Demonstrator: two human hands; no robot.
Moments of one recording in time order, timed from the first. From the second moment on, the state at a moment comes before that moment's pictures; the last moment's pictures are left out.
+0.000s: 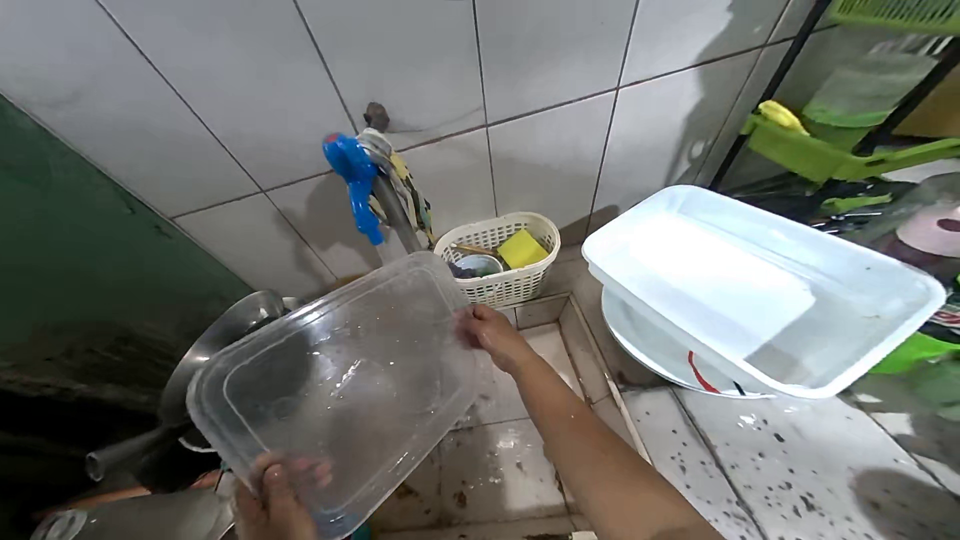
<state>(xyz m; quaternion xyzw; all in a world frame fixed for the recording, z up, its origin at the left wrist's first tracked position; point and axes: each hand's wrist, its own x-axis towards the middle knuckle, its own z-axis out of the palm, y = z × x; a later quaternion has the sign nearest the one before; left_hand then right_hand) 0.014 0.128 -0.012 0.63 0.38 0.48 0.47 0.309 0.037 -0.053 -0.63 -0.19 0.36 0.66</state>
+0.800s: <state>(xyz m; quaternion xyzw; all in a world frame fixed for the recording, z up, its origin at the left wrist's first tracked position) 0.061 0.124 -0.041 0.56 0.52 0.28 0.59 0.362 -0.007 0.029 -0.62 -0.25 0.37 0.65</state>
